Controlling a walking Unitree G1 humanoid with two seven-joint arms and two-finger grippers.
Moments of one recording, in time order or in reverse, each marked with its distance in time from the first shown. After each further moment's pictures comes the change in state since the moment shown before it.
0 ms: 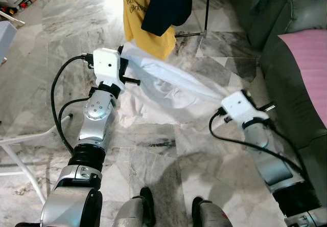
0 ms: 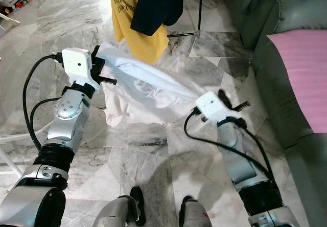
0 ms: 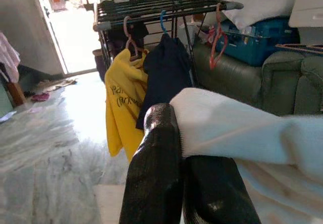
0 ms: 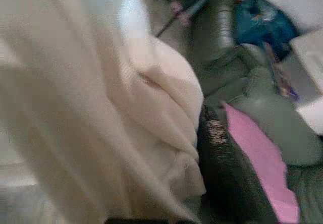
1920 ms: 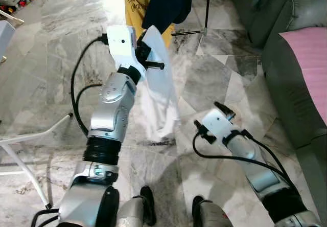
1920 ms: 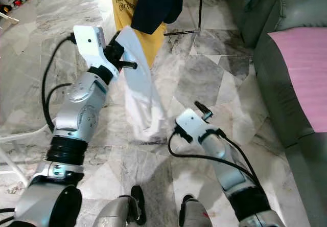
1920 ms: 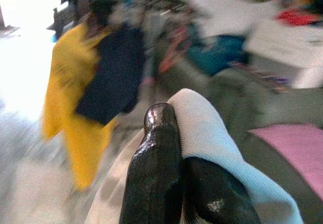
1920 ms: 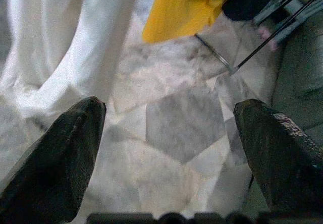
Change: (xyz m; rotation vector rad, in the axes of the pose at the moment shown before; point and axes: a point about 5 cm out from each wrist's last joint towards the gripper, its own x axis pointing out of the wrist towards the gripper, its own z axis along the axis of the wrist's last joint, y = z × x) left arm 0.022 -0.044 0.039 -0.323 0.077 -0.063; right arm -0.004 0.047 0.012 0.132 -0.176 0.325
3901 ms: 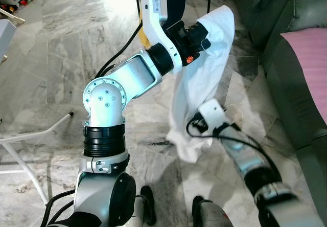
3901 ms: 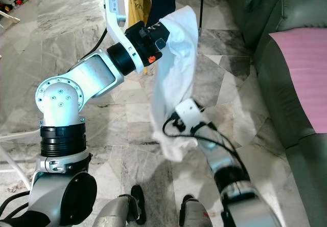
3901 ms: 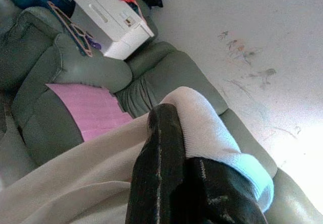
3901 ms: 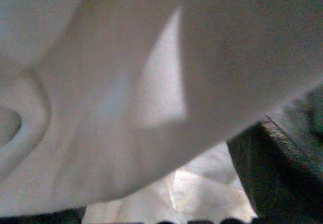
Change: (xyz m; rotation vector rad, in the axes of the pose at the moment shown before) left arm -0.016 -0.087 0.065 -0.644 0.246 -0.651; right arm 0.031 0.012 -0.009 0.252 -0.073 0.063
